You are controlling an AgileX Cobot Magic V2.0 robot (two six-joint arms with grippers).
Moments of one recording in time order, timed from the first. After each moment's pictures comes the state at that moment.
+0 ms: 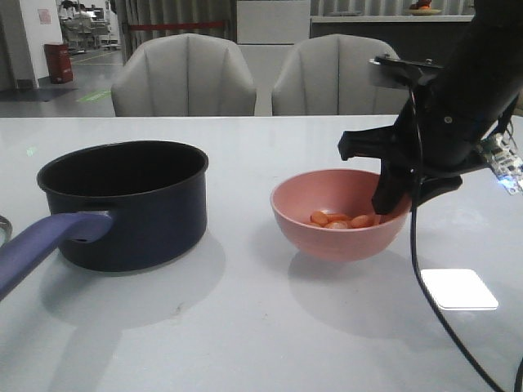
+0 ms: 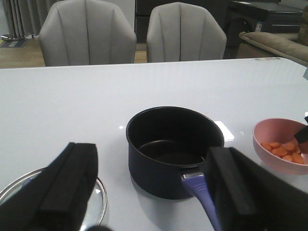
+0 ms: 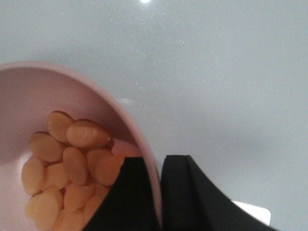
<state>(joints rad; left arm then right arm) -0.32 0.18 -0.34 0.04 0.38 -0.12 0.33 1.78 -1.09 0.21 0.41 0.08</state>
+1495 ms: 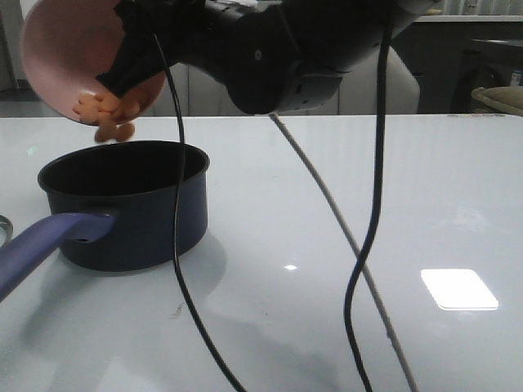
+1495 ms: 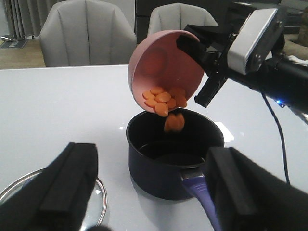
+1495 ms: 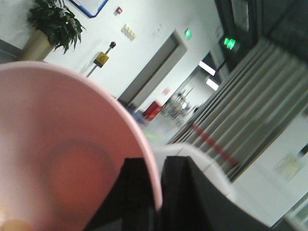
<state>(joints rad) -0.32 0.18 -0.34 0.04 0.38 -0.12 0.77 2.08 -1.36 0.12 -0.93 -0.87</state>
